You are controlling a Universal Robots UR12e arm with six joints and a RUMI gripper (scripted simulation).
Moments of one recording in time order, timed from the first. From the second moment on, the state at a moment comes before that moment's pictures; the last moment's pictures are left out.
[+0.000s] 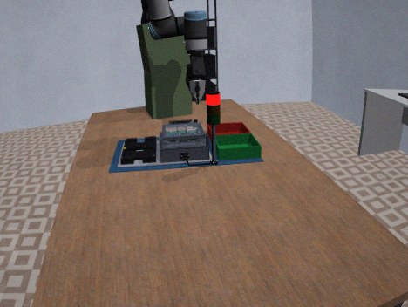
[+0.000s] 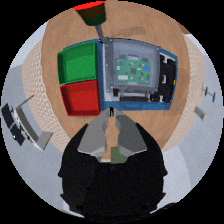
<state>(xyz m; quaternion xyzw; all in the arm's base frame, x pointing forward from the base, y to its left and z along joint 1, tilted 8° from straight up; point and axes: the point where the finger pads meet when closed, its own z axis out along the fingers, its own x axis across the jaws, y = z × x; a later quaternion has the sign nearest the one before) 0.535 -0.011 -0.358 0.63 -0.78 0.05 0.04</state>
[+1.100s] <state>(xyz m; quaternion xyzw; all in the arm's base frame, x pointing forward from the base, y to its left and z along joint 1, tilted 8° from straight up) 0.535 -0.017 -0.403 0.63 -0.78 0.05 0.04</state>
